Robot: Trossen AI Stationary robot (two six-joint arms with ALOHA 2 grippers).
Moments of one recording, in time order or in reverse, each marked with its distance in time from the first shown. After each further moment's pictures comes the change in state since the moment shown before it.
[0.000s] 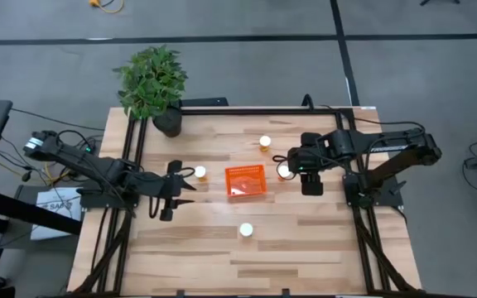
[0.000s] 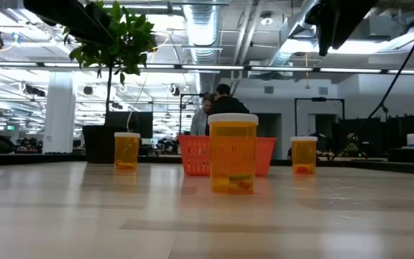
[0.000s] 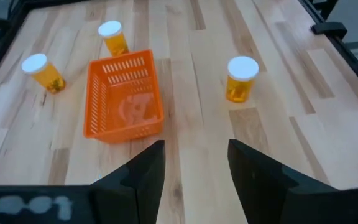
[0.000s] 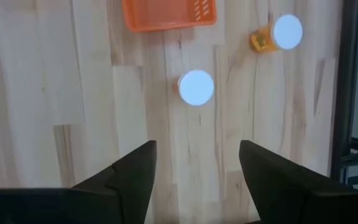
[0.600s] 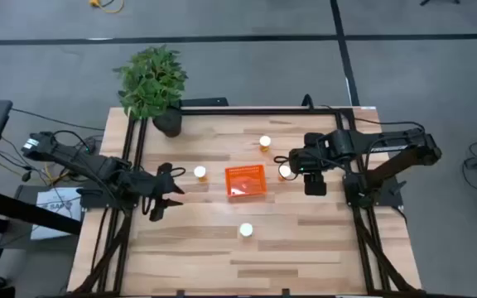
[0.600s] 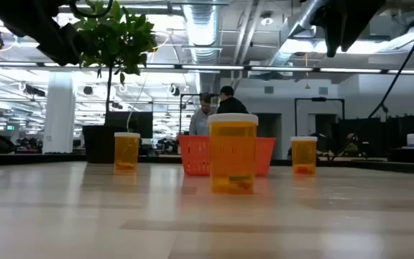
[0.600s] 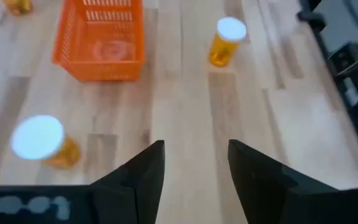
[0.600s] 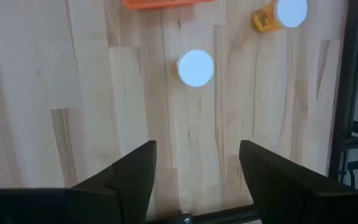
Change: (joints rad) left arm 0.000 -0.129 -0.067 -0.141 0.090 -0.208; right arm 0.000 0.000 0.000 -0.064 -0.006 0.027
